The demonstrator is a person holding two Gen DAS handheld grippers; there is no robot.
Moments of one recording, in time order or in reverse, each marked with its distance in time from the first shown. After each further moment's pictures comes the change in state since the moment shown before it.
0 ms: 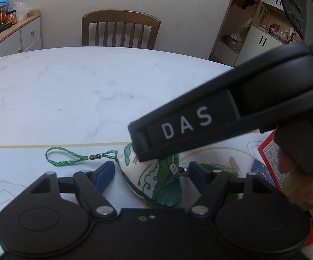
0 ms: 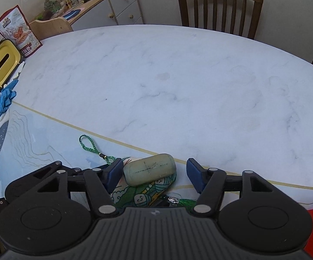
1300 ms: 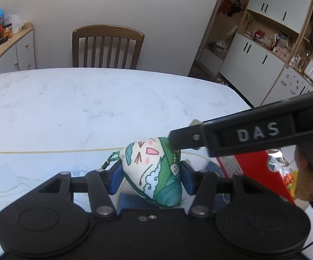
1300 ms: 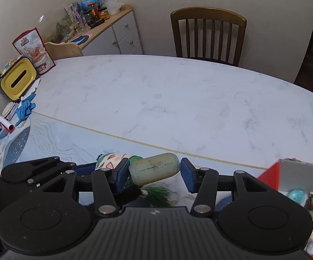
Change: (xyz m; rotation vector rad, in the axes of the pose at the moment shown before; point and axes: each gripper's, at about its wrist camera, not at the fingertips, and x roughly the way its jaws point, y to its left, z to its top) left arm -0.072 -0.030 0.021 0.028 -0.034 -0.060; right arm -0.117 0.000 -0.041 0.001 -0.134 -0.017
